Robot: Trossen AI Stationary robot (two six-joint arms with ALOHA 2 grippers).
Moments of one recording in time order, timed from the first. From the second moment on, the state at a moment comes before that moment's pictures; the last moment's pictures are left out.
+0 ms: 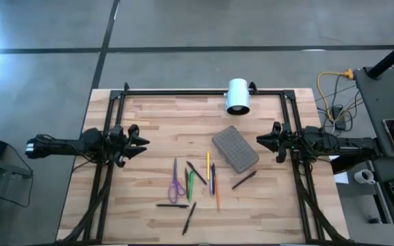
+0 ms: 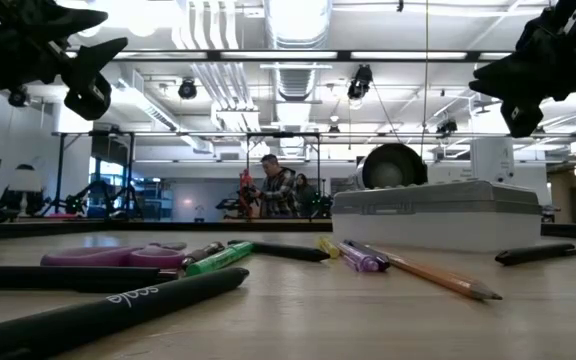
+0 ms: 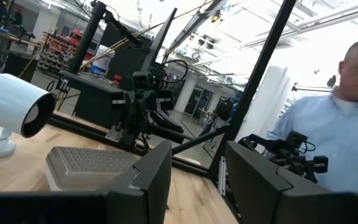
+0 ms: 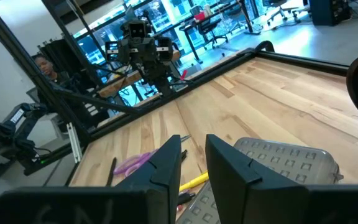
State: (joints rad) left arm -0.01 0.17 0.01 0.37 0.08 -0.43; right arm 0.00 0.08 0.14 -0.12 0.10 0.50
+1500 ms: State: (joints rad) left arm -0.01 0.30 0.09 0.73 -0.52 -0.81; right arm 0.00 0.18 0.14 0.19 0.25 1.01
